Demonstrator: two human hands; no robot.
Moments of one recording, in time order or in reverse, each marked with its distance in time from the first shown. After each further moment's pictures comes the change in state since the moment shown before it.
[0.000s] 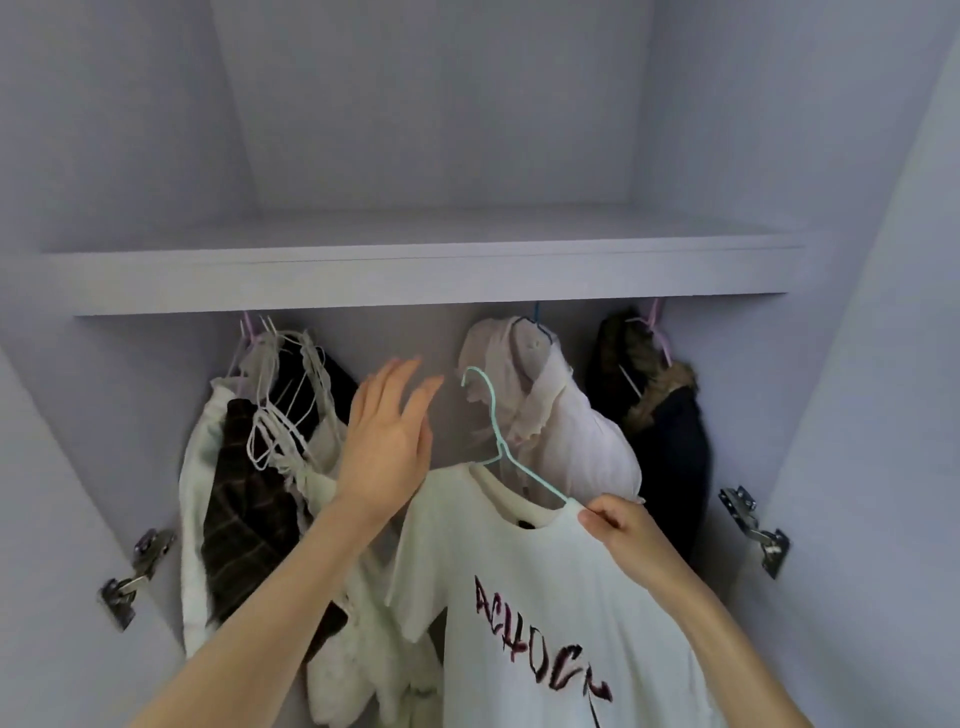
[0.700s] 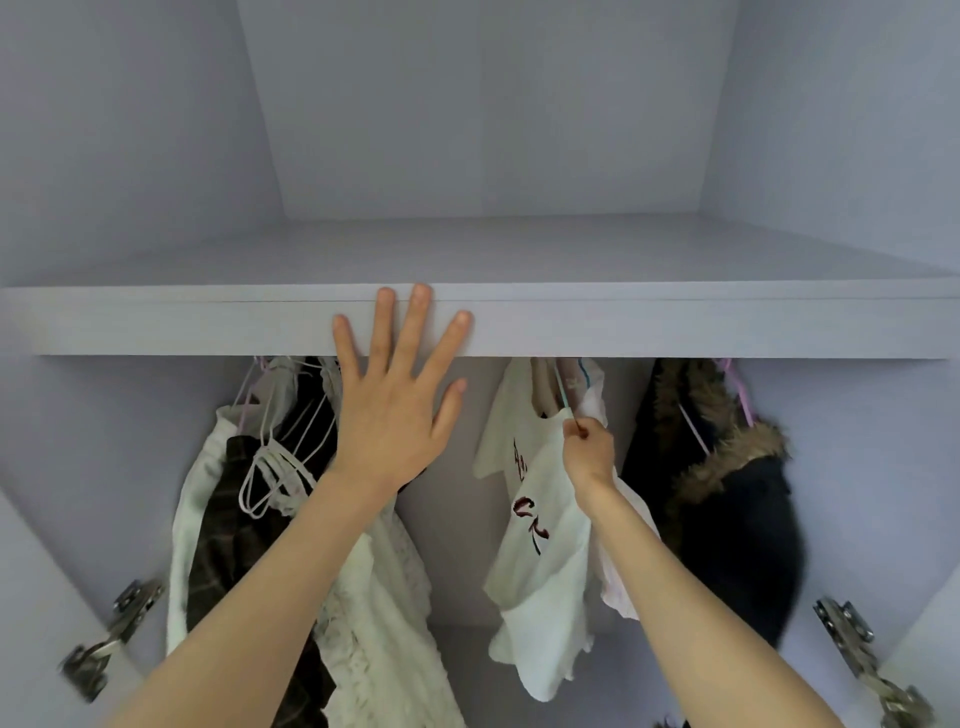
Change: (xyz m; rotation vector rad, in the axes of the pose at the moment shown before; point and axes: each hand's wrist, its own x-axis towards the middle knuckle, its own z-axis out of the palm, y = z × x) left_hand 0.091 -0.035 0.023 0.376 0.180 0.078; right_hand 0.202 -0.060 0.042 0.304 0.329 0.098
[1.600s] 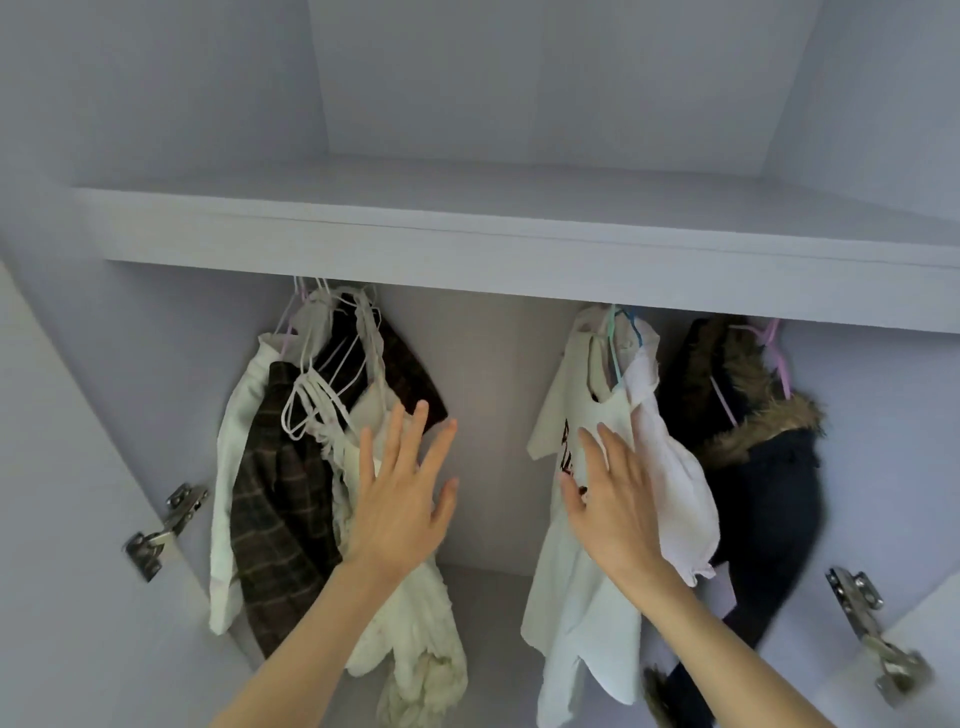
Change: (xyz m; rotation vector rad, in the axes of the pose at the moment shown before) left_hand -0.151 0.023 0.000 -0.137 -0.485 -0.282; right_hand -0.096 0.047 -0.031 -0.874 -0.103 -0.652
